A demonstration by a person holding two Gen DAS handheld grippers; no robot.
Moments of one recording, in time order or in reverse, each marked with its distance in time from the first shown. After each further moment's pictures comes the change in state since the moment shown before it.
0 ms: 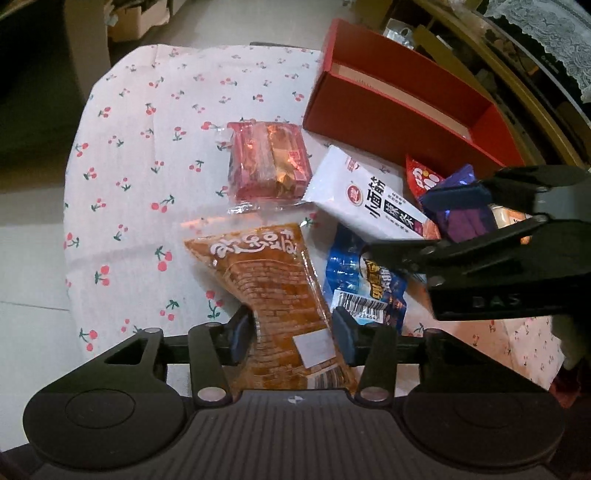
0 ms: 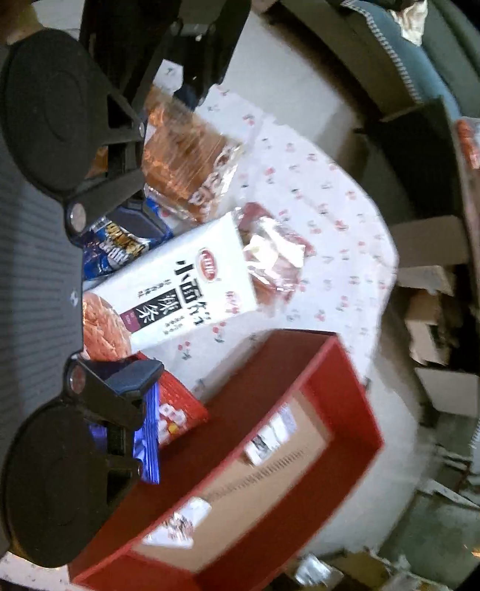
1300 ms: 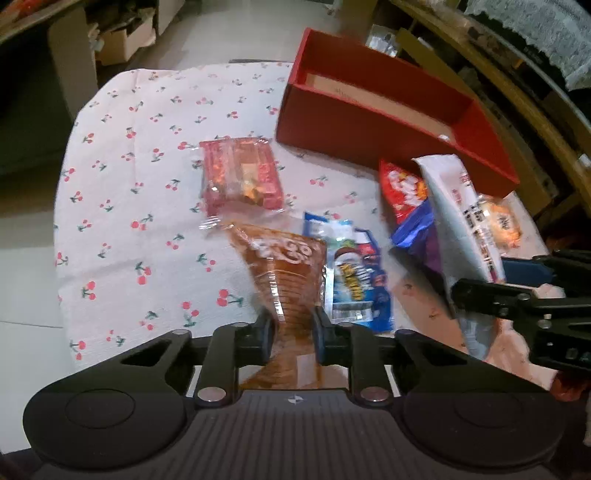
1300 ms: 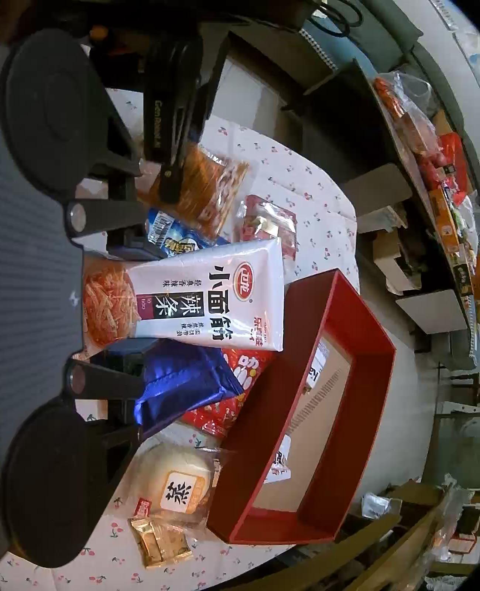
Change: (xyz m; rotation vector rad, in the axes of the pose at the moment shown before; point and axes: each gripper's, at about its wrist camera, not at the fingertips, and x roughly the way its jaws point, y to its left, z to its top) left arm -0.009 -0.022 -0.004 0.052 -0.059 -0.004; right arm -0.074 -0.010 -0.076 0.308 -0.174 -0.025
